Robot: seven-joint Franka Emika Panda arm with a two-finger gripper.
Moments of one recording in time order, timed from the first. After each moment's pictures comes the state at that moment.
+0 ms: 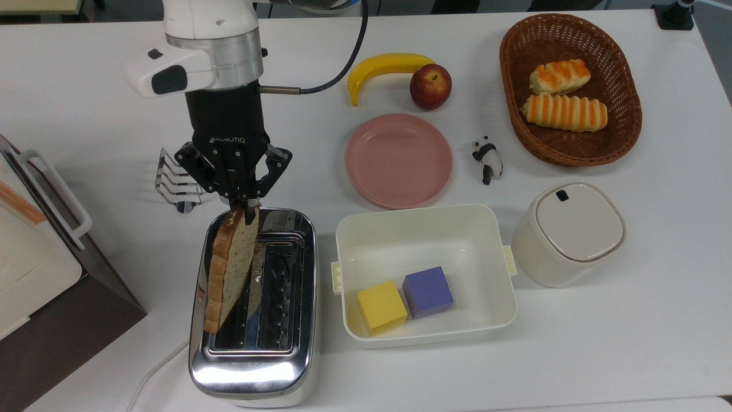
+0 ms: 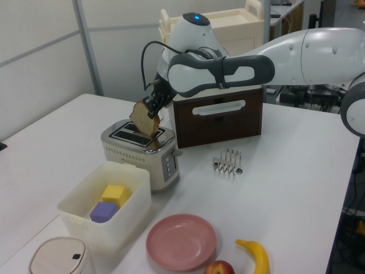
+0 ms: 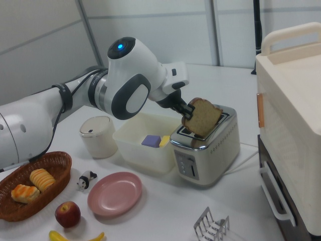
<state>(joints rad) -0.05 0.41 -0.02 -1.38 0.08 2.33 0.05</state>
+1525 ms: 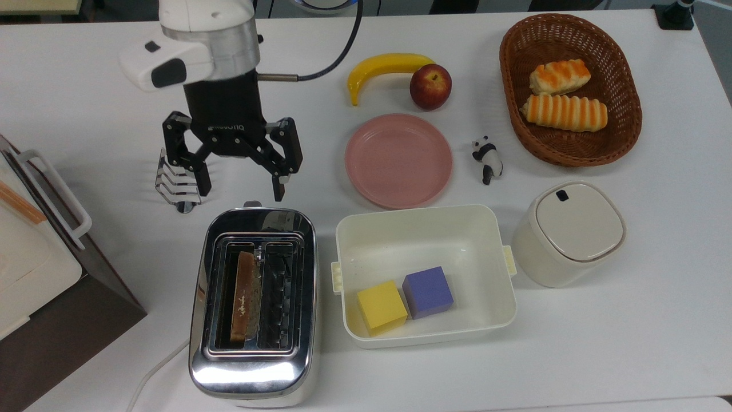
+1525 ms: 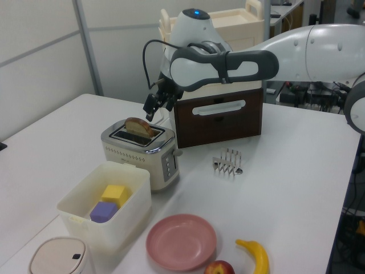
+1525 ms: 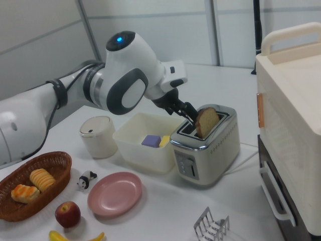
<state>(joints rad) -0.06 0.38 -0.03 -1.37 0.08 2.22 0.00</state>
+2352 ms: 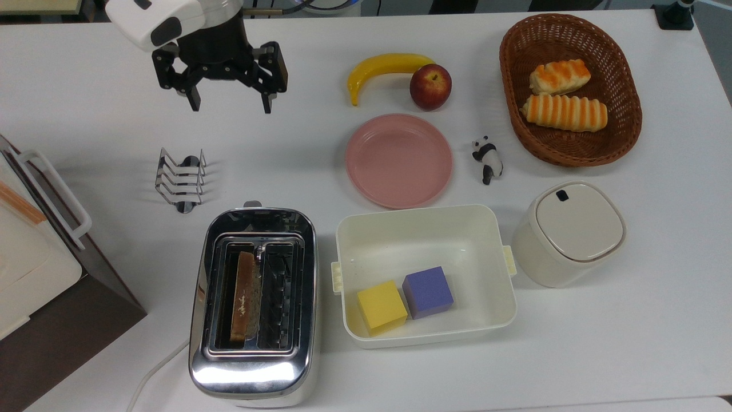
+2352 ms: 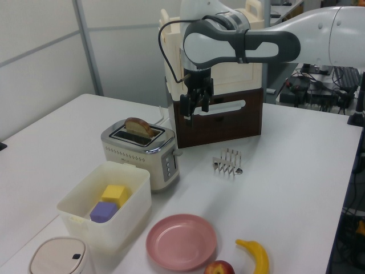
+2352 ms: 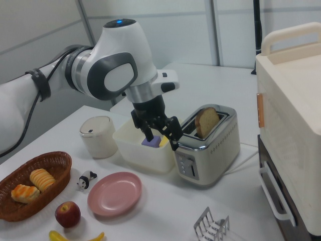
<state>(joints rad) -0.08 0.27 -0.04 -1.37 -0.01 1.72 -0.11</state>
